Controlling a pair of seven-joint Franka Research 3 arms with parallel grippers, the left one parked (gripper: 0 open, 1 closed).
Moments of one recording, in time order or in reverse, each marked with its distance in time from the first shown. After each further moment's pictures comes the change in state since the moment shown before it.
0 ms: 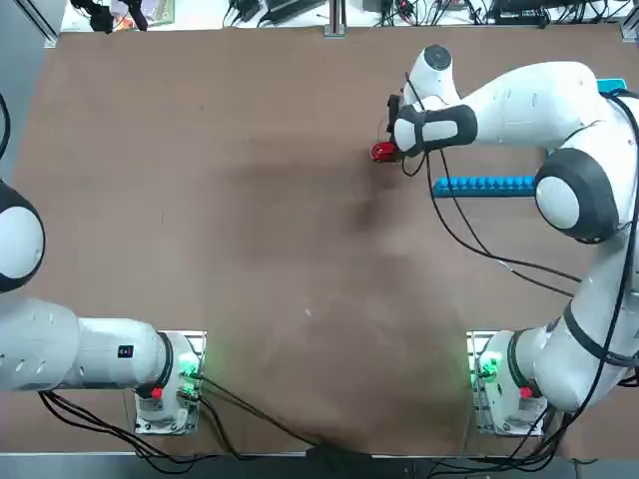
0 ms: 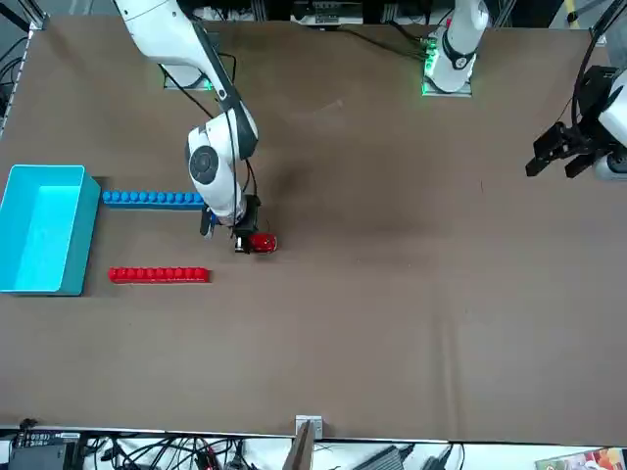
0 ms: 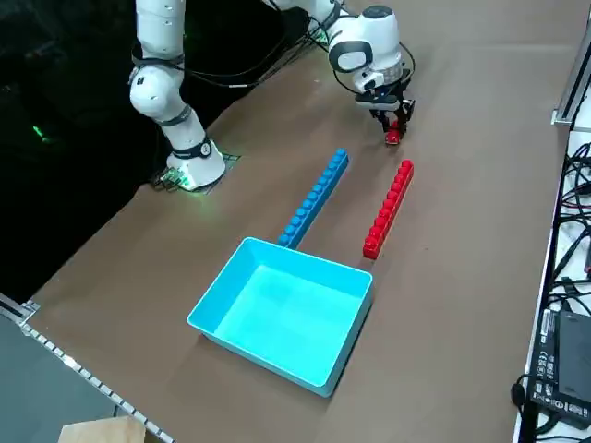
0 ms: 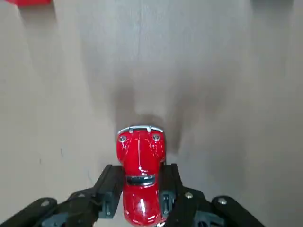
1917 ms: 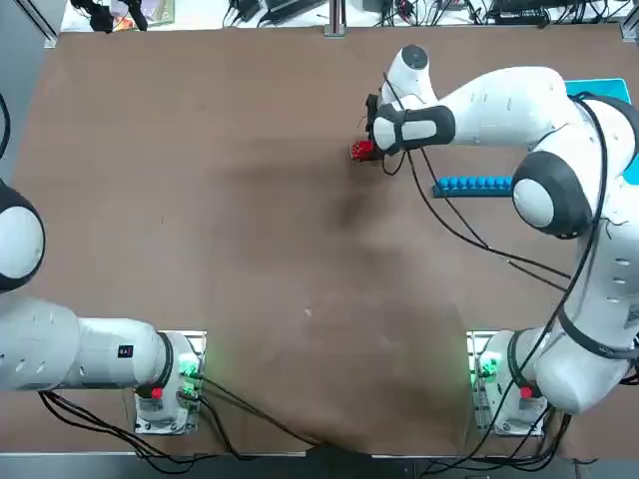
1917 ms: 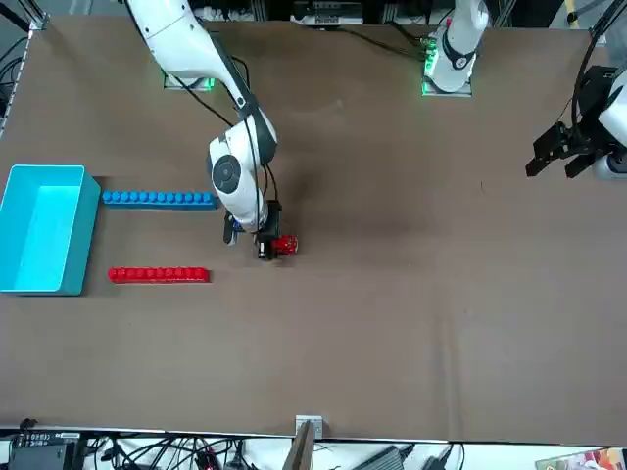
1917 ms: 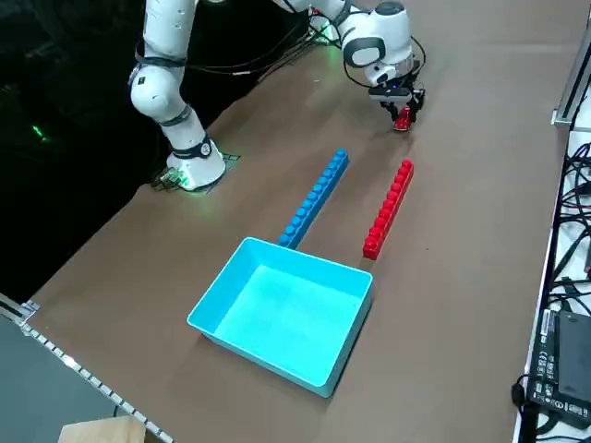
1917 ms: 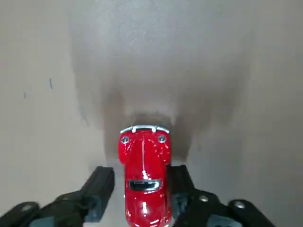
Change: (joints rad) arm 0.028 0.116 0.050 0.164 0.037 -0.020 0.005
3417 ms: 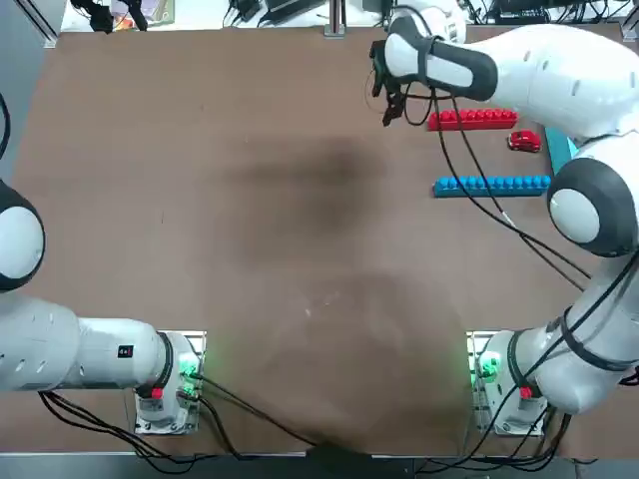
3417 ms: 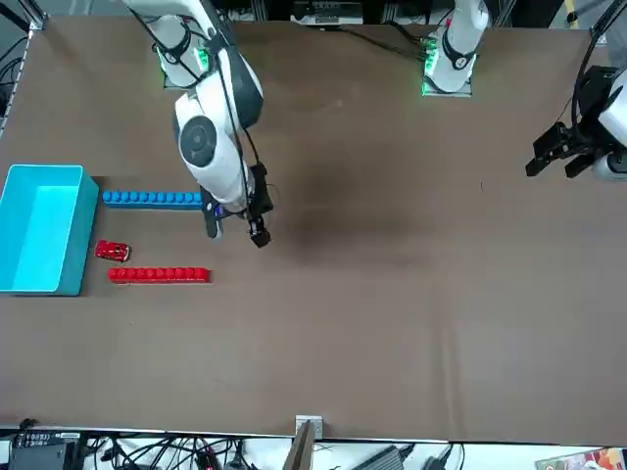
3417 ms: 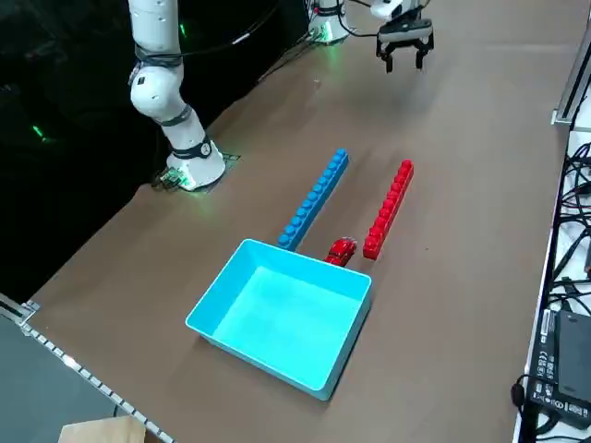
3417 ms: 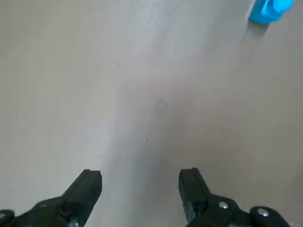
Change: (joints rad) arm -0.007 -0.203 -0.030 0.182 -0.006 -0.488 -0.300
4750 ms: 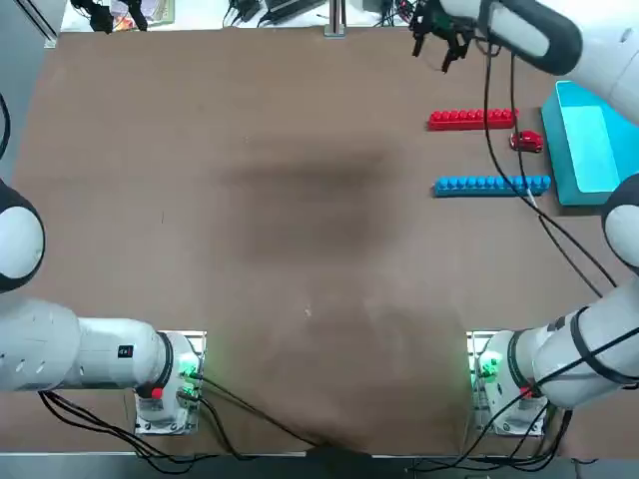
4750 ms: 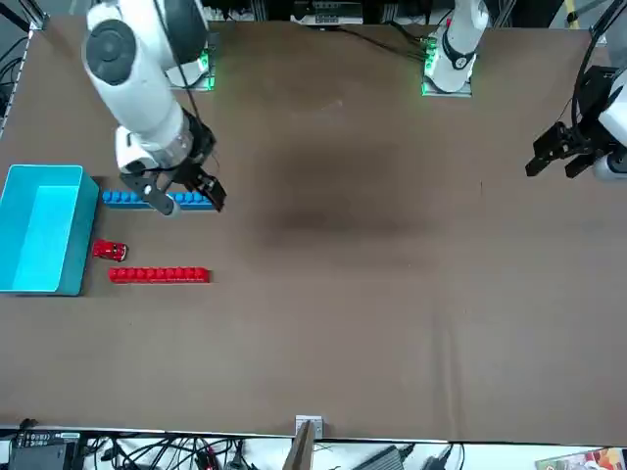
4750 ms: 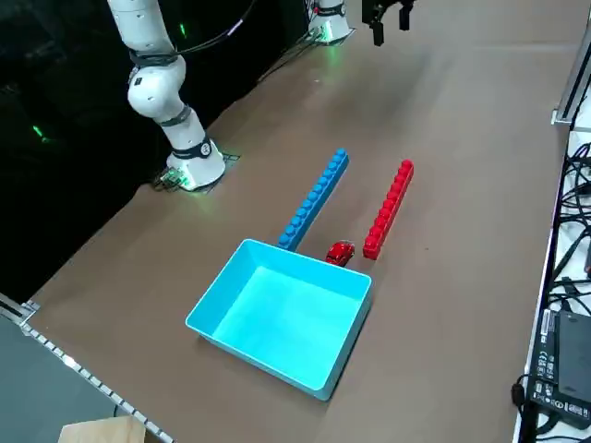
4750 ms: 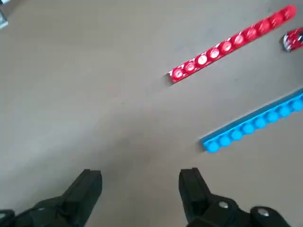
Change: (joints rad) arm -0.091 -0.234 -0.025 0.046 -0.163 -0.294 -0.787
